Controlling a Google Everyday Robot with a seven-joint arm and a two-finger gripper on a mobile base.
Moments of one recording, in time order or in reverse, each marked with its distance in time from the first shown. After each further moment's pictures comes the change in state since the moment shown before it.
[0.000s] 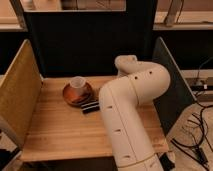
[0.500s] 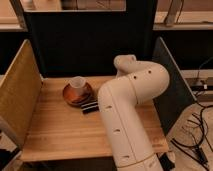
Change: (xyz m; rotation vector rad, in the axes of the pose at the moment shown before) arm -0.004 0.008 -0.003 -0.005 -0.026 -0.010
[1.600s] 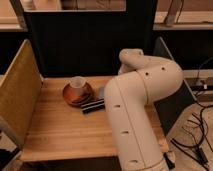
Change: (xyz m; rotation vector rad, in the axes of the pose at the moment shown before) arm -0.031 -0.008 -0.061 -0.110 -0.139 0.057
